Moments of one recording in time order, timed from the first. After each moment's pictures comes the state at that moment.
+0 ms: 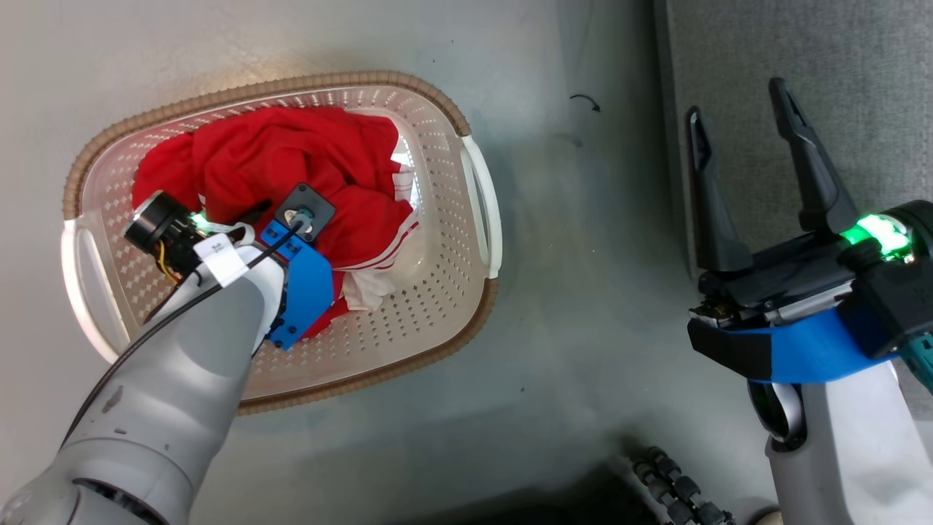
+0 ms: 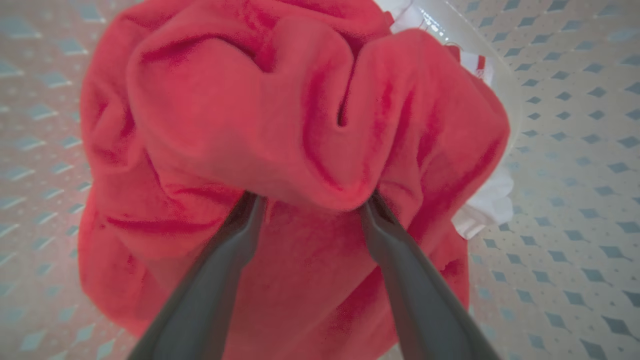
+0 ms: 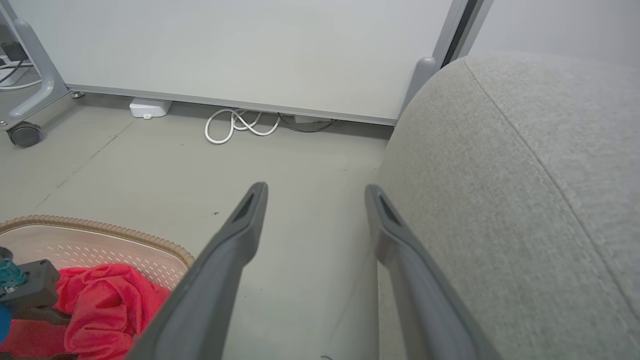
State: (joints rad) left arm -1.00 0.16 -0.88 1.29 -0.19 -0.13 0.03; right arm -0.40 -0.05 0.08 -0.07 -0.01 0.13 -0.26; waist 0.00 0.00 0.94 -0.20
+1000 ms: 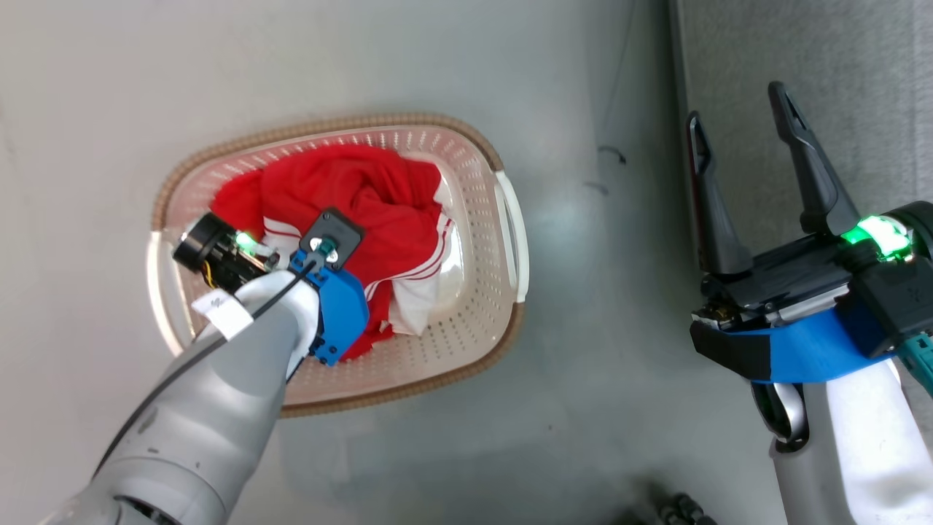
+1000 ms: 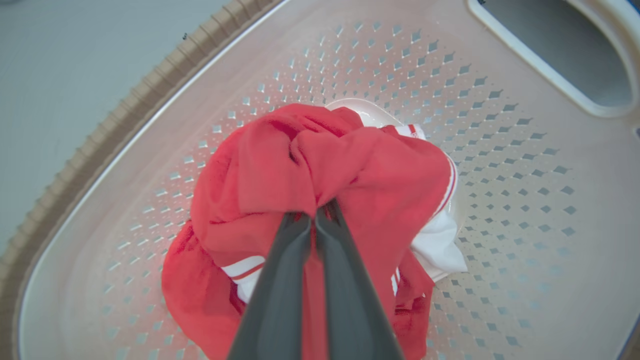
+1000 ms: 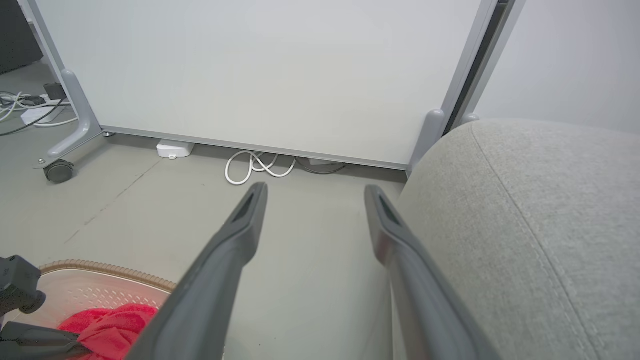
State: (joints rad) left arm -0.96 0.11 -0.91 1.29 -0.29 -0.13 -0.21; right arm -0.40 -0.07 0.09 -0.07 -0.02 0.13 -0.26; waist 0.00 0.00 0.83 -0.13
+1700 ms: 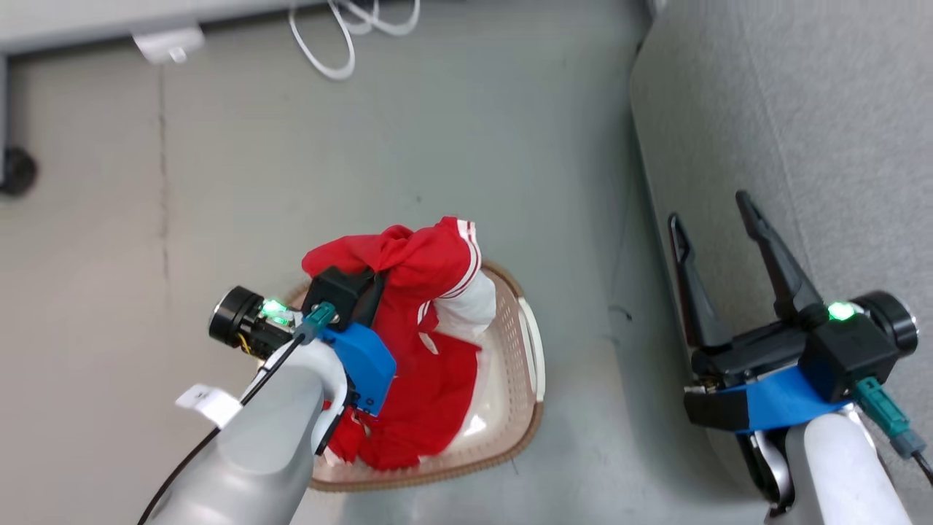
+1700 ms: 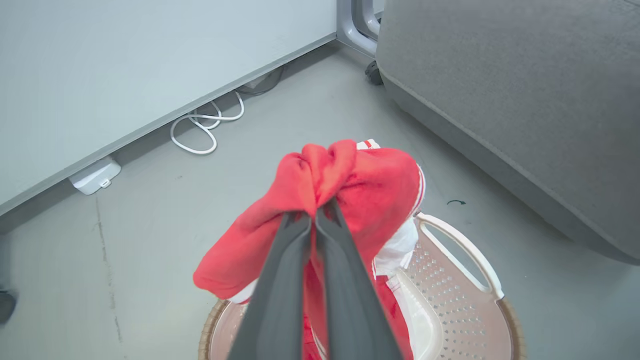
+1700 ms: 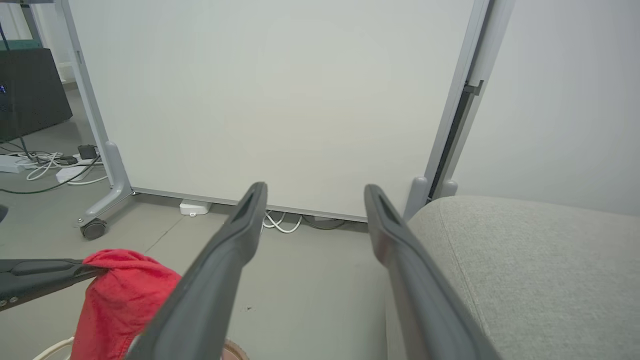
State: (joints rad) left arm -0.70 0.14 -0.74 0.96 -0.36 -0.07 -0.26; right arm -0.26 -0.08 0.08 0.03 0.00 0.13 -0.26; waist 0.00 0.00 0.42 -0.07
